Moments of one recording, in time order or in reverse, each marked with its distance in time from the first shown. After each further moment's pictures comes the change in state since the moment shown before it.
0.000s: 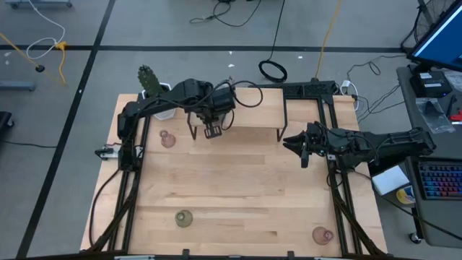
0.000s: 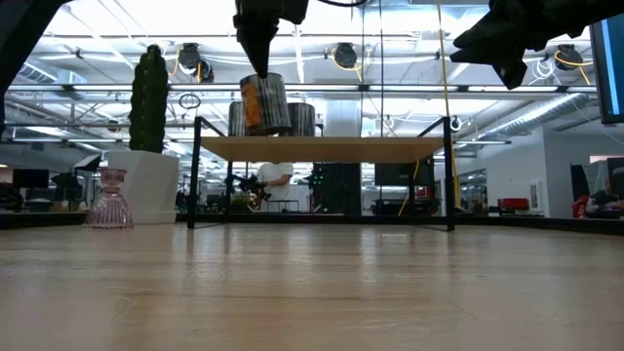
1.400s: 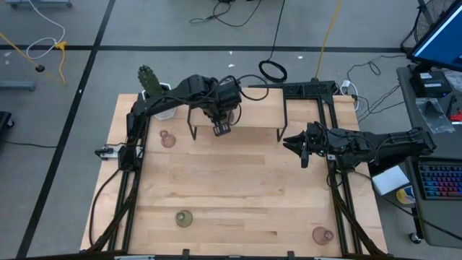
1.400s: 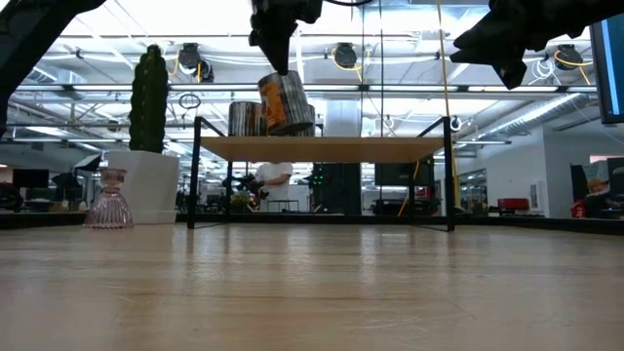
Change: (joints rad) left arm 0.017 0.100 0.168 0.000 0.086 -0.048; right arm 0.000 0.000 0.000 -0.002 -0.001 -0.012
